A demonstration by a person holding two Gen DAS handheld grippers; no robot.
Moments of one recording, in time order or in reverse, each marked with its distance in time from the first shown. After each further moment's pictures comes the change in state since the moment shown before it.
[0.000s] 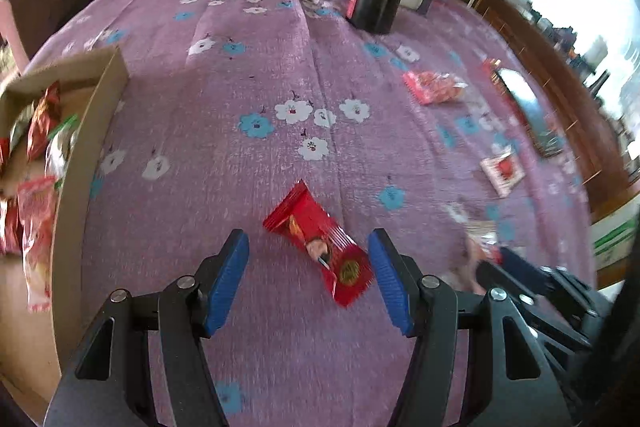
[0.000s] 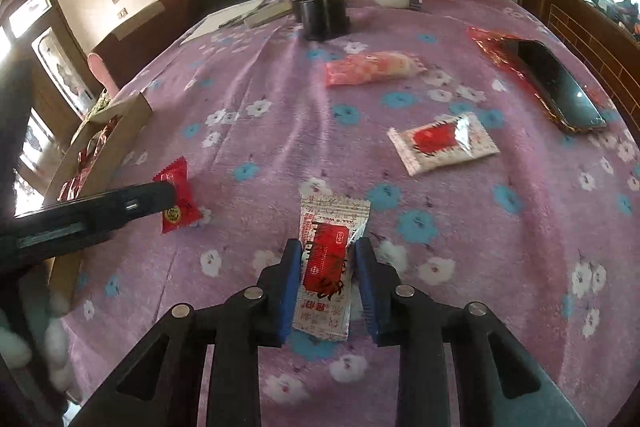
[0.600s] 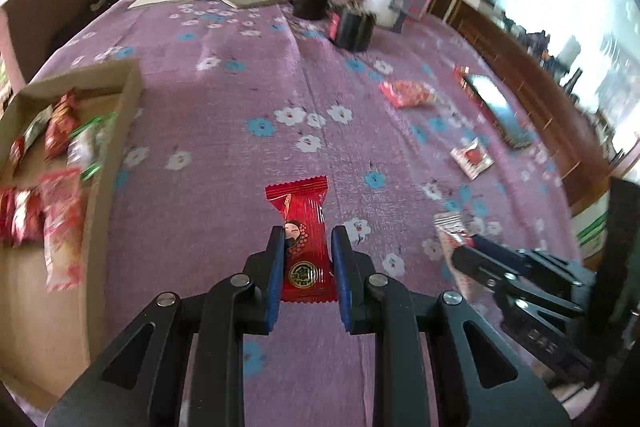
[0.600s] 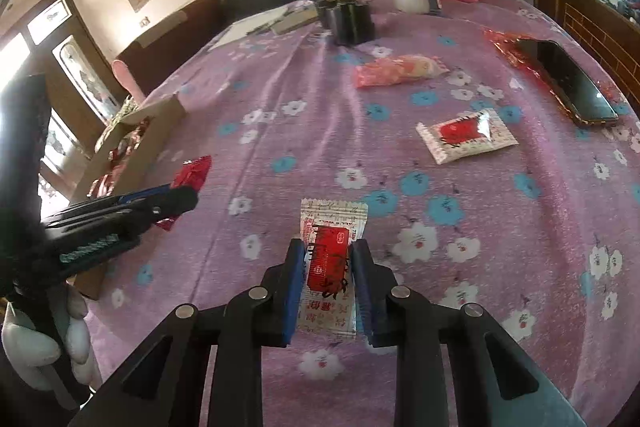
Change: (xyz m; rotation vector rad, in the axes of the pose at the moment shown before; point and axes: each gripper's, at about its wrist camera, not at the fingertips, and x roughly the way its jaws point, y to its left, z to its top) left arm -0.049 0.021 -0.027 0.004 -0.100 -0.096; right arm -0.014 0.017 -0.006 -0.009 -0.030 0.117
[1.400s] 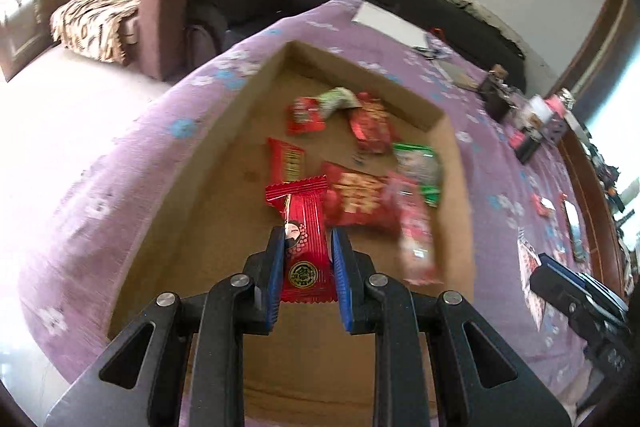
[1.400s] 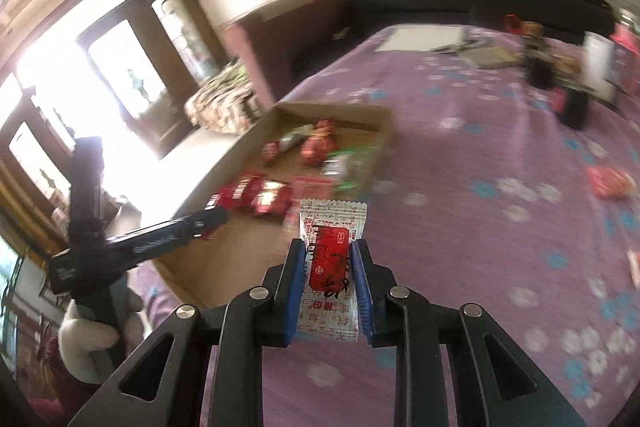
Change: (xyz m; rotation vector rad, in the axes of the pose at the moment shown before) left arm -0.079 0.222 -0.040 -0.400 -0.118 0.222; right arm 0.030 0.218 0.038 -0.280 0.034 0.292
